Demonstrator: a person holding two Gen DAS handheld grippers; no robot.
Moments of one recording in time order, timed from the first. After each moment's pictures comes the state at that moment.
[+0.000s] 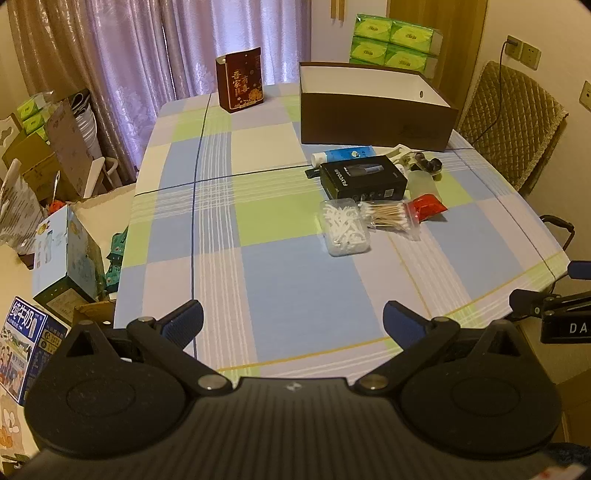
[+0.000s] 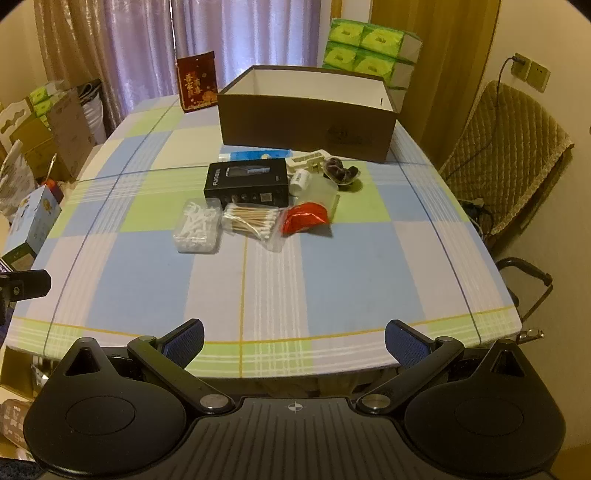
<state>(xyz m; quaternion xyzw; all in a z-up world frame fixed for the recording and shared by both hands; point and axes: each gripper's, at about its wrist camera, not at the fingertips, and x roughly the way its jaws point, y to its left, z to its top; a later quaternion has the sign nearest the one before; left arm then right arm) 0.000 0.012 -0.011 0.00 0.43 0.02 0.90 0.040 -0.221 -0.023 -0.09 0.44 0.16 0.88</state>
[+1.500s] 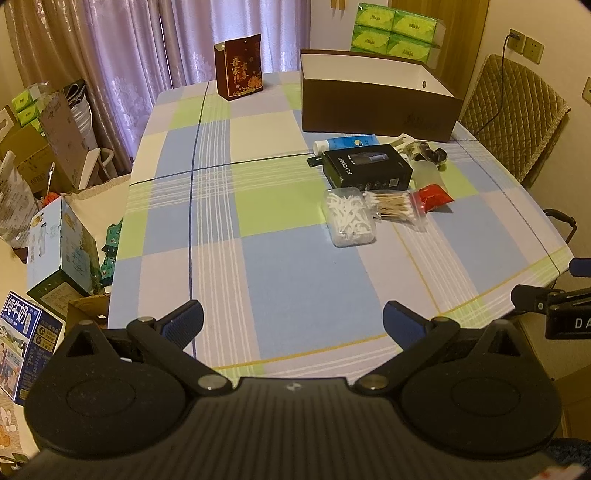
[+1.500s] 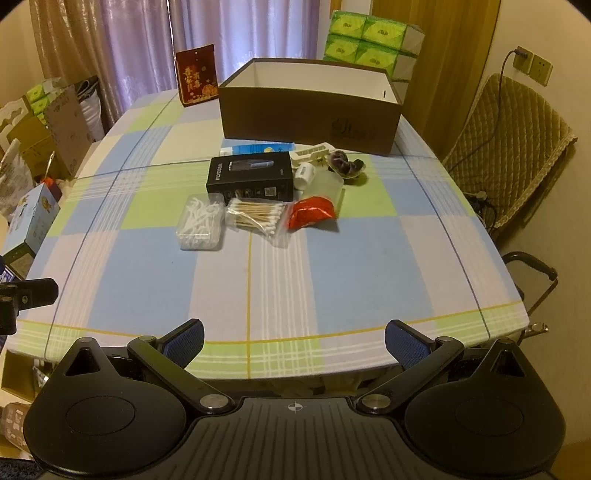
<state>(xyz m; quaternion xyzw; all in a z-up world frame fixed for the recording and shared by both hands) 0.010 0.023 -0.022 -0.01 0.45 0.03 0.89 0.046 -0.212 -0.028 -0.09 0.45 0.16 0.87</state>
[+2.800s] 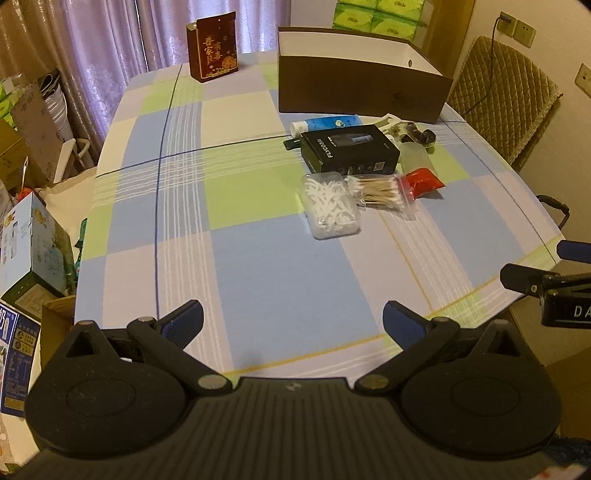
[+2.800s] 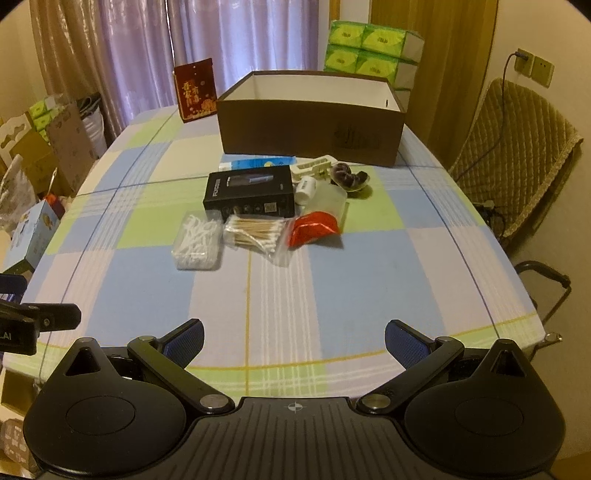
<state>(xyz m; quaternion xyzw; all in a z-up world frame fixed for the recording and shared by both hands) 0.044 0.012 -0.048 -0.01 0.48 0.00 0.88 0.068 -0.219 -0.044 -0.06 0.42 0.17 0.89</state>
